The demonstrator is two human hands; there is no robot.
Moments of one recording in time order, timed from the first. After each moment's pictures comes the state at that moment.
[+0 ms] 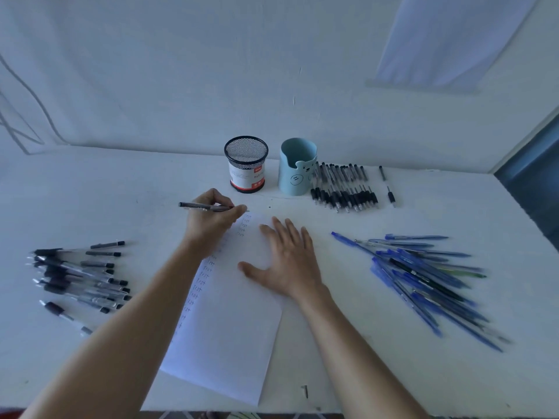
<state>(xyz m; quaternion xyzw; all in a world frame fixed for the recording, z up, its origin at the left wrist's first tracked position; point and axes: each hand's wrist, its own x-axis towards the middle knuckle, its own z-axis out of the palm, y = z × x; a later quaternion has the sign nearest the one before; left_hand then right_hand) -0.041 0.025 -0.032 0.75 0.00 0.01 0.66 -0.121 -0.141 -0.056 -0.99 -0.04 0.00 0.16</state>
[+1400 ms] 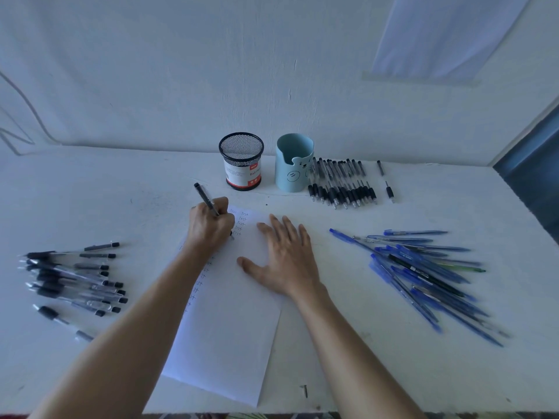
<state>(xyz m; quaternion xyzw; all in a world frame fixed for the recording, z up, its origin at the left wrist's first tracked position) -0.043 0.018 -0.035 0.87 -0.02 0.04 0.48 -0.120 -0.140 -0.058 -0.99 -0.04 -0.01 0.16</state>
